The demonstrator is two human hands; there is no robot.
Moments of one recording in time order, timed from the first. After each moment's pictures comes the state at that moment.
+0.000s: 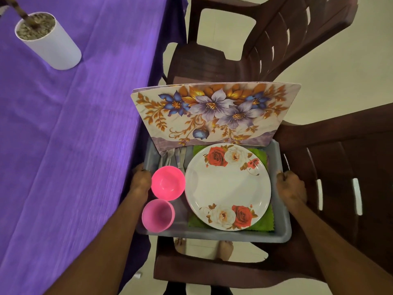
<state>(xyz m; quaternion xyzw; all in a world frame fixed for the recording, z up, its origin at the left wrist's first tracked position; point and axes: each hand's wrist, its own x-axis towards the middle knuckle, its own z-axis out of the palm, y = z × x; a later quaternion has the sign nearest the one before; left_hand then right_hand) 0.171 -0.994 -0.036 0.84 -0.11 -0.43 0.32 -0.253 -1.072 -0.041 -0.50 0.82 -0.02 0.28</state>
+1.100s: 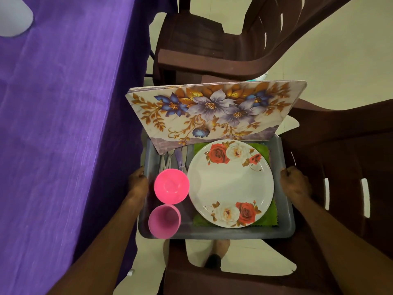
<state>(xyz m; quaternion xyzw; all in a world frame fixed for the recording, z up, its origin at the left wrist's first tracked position) 0.155 -0.990 -0.129 0.85 -0.11 -0.44 0.26 -0.283 -1.096 -0.127 -0.50 0.81 0.02 0.30</state>
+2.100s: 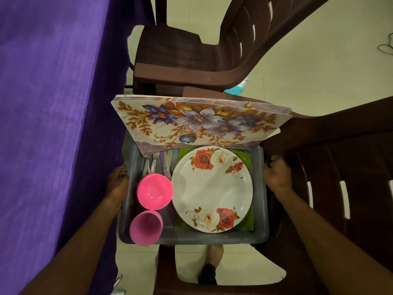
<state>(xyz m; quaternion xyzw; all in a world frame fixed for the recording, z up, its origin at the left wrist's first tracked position) 0.167 -1.033 -0.108 0.85 -0.18 -0.42 0.28 -0.264 -1.129 -0.109 -0.46 0.82 -0.11 0.33</state>
